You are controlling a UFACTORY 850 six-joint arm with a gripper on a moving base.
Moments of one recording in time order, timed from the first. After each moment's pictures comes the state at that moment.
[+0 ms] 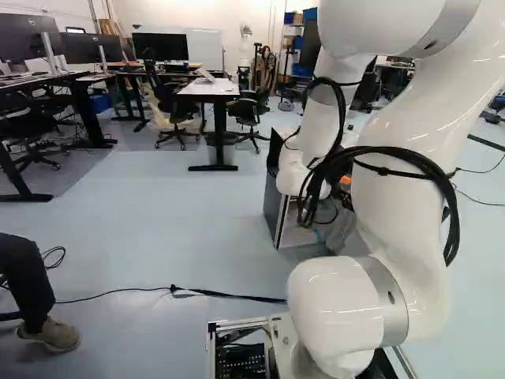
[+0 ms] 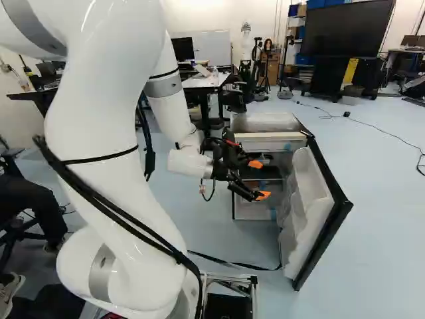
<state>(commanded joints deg) -3.5 -14.9 -24.8 77.7 66.5 0.0</state>
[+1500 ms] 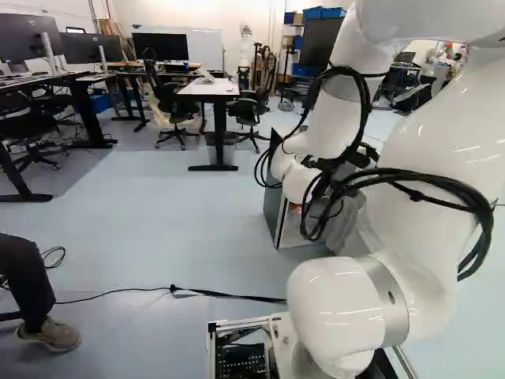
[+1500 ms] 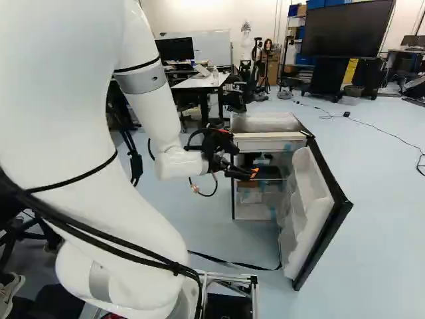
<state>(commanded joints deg) -2.1 -3.0 -17.1 47.7 60.1 0.0</state>
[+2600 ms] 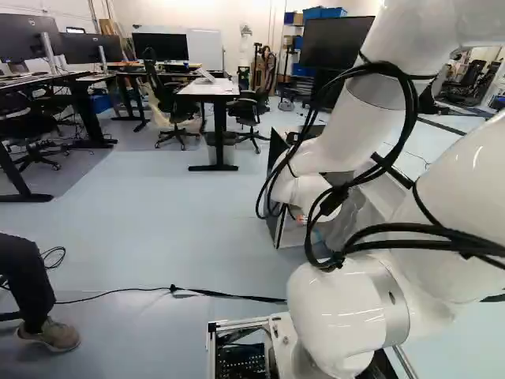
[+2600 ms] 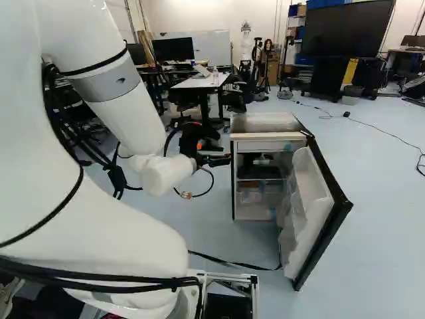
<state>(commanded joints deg) -0.7 10.1 -8.8 14.8 53.1 0.0</state>
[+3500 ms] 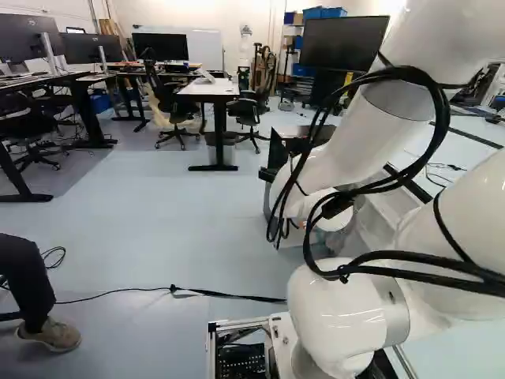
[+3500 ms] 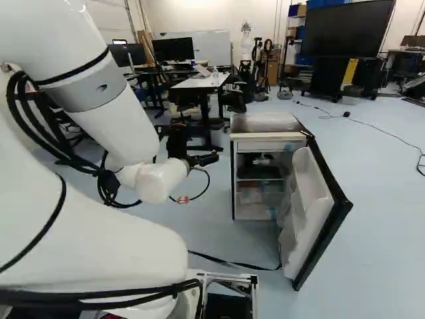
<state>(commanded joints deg) -0.1 15.3 -5.4 1.7 50.4 0.0</state>
